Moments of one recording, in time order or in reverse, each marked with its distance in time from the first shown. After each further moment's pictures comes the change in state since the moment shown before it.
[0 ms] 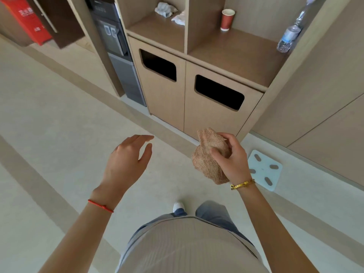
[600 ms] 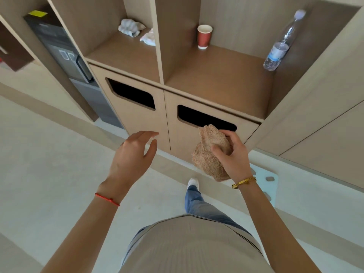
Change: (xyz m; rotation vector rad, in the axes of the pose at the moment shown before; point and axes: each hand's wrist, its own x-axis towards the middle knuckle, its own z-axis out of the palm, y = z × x) left_hand 0.264 -0.020 0.079 -0.075 -0.077 0.169; right_hand 0.226 0.020 -0.006 -0.038 0.178 0.052
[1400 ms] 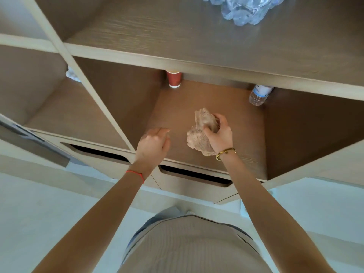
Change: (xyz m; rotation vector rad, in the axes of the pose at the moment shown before) left_hand 0.339 -0.028 0.145 0.081 -0.172 0.147; right_hand 0.336 0.031 0.008 -0.087 0.285 0.133
